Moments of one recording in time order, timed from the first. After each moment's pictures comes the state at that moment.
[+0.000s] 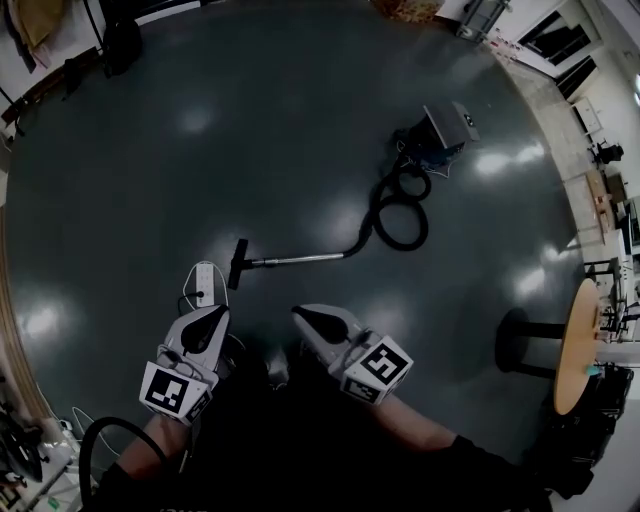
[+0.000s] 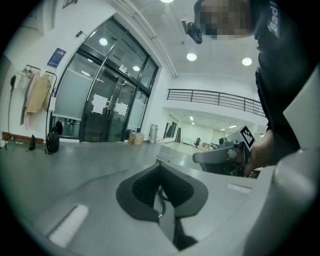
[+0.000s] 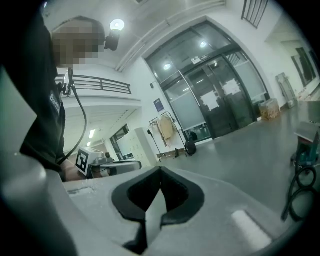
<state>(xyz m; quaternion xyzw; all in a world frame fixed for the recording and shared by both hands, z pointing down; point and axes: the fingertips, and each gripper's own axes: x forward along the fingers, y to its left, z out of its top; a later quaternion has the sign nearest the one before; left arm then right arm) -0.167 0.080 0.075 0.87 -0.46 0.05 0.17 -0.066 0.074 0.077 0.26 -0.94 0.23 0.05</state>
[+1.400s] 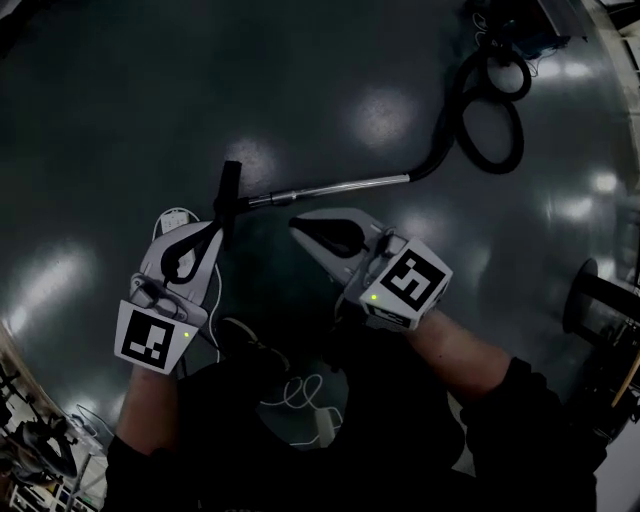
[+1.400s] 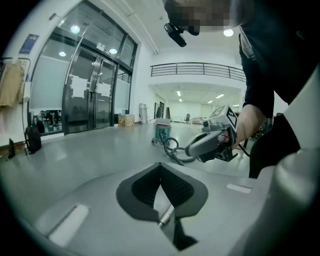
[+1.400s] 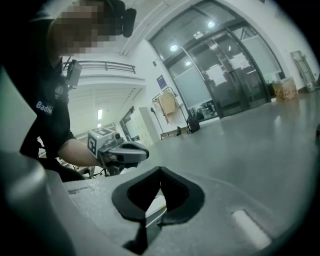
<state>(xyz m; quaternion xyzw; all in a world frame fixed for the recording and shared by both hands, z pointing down) -0.149 -0.088 0.568 0.90 -0.39 0.17 0.12 -0.073 -0.090 0.571 0.17 -0.95 0.21 0.12</state>
